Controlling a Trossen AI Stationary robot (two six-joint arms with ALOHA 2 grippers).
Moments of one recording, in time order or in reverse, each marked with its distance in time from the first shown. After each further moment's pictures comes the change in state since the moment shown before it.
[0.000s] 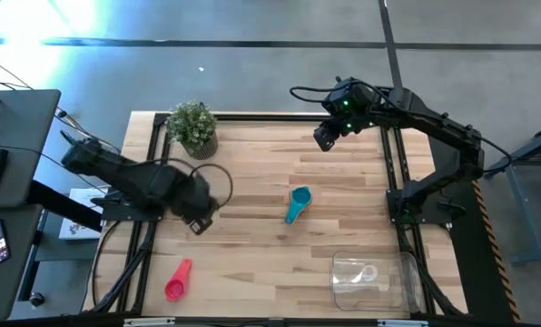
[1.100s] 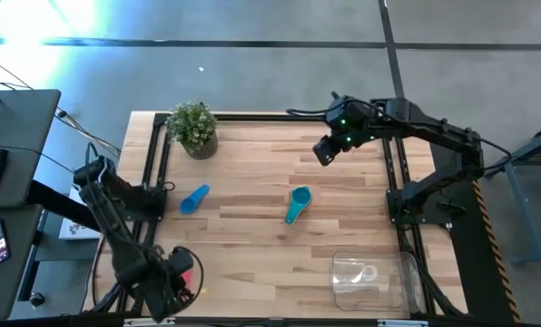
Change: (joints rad) left arm -0.637 0.241 -0.001 0.343 -0.020 -0.537; right arm 0.130 0.000 0.000 -0.095 0.010 0.215
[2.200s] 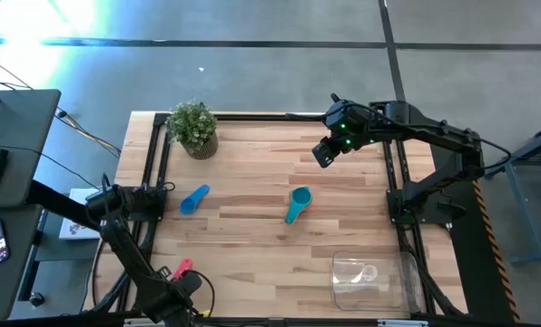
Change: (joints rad) left arm -0.036 0.292 0.000 0.173 0.147 -0.036; right arm 0.036 0.000 0.000 0.000 0.053 0.023
